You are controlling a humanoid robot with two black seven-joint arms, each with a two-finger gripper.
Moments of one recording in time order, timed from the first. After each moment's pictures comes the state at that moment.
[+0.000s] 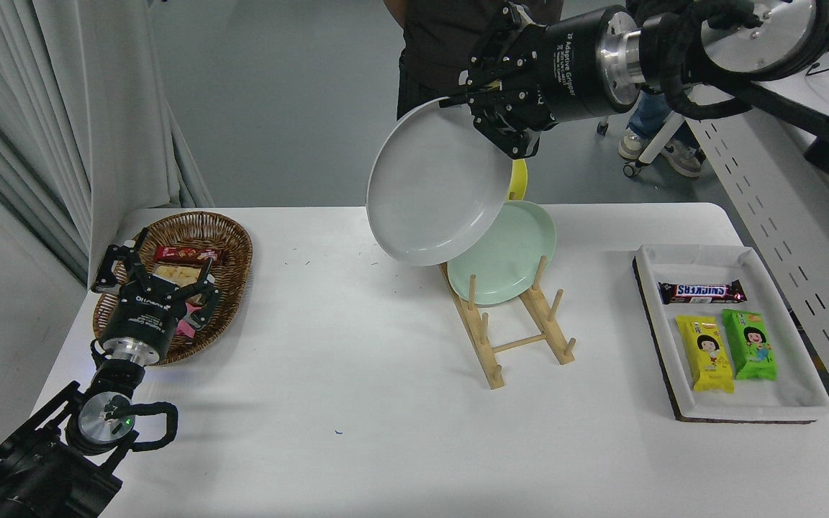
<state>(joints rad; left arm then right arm) -0.40 0.28 -1.19 -0.64 0.14 -0.56 -0.39 1.70 -0.54 0.11 1.27 0.62 -0.20 -0.58</state>
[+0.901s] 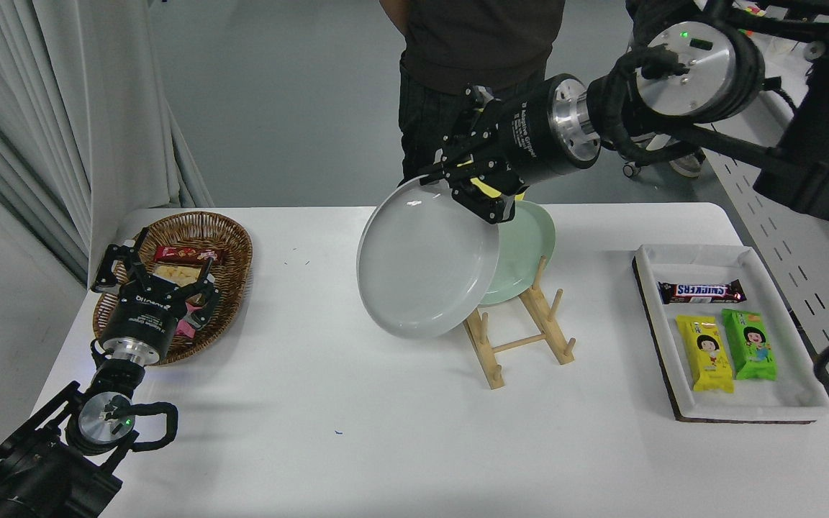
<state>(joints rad) -0.40 0.28 -1.19 -0.64 0.14 -0.56 -0.39 1.73 -0.43 -0.07 1.27 0.74 -0.21 -0.59</state>
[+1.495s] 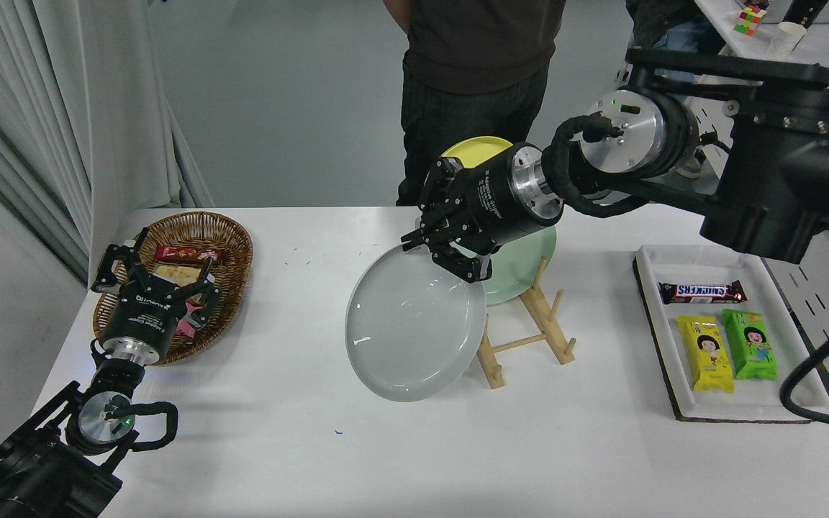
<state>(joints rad) -0.40 0.28 -1.19 -0.64 0.14 -0.56 -0.39 1.65 -0.35 -0.11 1.25 0.78 -0.23 -0.59</state>
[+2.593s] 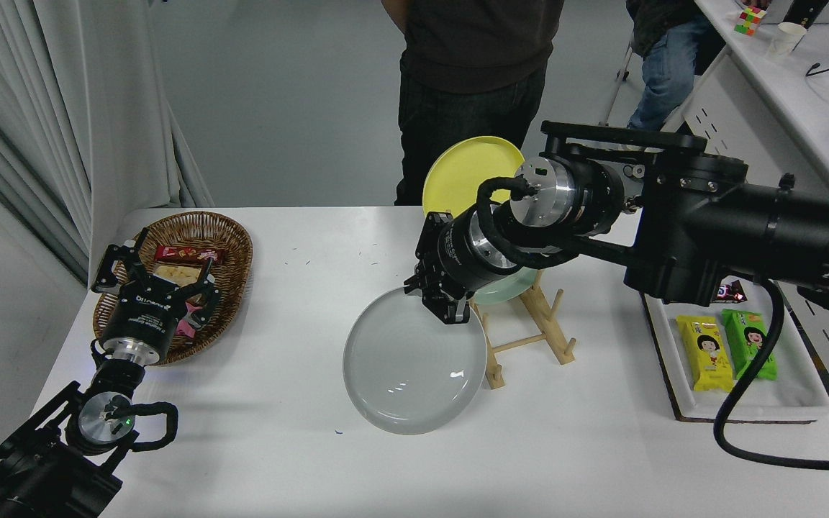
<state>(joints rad) -0.40 0.28 -1.19 -0.64 0.14 -0.56 -0.39 1.54 -0.19 -0.04 1.17 0.73 -0.59 -0.56</state>
